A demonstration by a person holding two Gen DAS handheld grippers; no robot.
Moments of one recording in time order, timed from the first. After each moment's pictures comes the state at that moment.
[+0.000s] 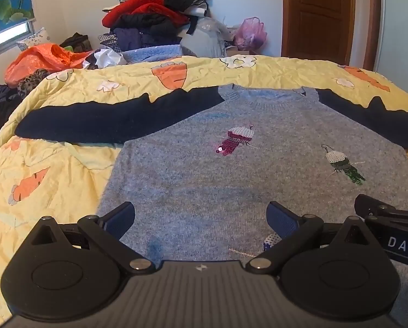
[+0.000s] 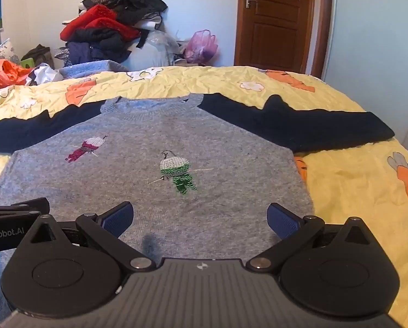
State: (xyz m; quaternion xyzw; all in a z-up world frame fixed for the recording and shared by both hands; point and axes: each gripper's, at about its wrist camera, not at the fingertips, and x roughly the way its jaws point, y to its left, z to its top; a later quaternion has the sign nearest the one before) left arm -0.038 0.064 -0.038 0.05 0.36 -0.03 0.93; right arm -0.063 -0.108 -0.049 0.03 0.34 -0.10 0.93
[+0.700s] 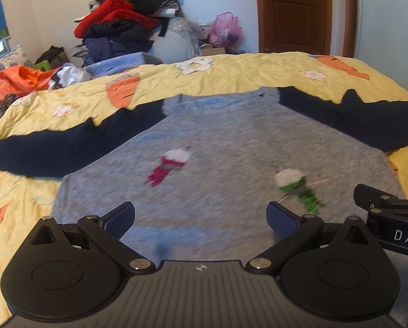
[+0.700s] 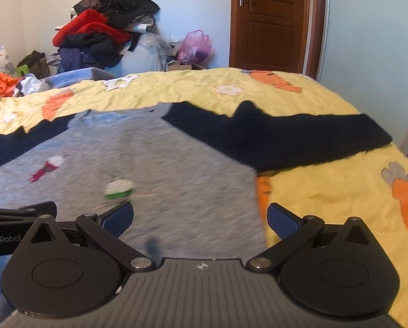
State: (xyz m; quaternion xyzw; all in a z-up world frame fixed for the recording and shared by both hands) left arm 0.000 -0.028 -0.036 0.09 0.37 -0.06 0.92; right arm -0.040 -0.193 -0.046 0.04 0.34 -0.10 0.94
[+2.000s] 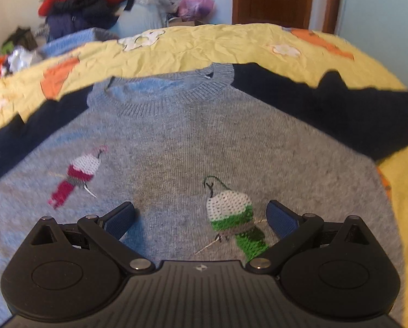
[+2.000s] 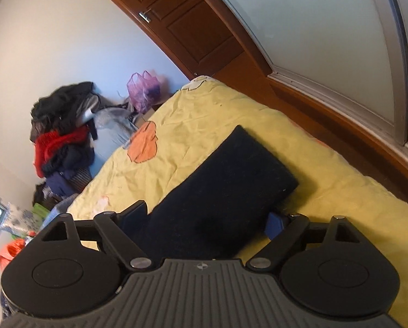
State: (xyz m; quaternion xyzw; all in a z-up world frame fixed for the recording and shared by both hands) left arm 0.064 -0.085 -0.070 0.06 0.43 -0.12 0.89; right arm 0.036 -0.560 -0.104 0.40 0.27 -0.08 0.87
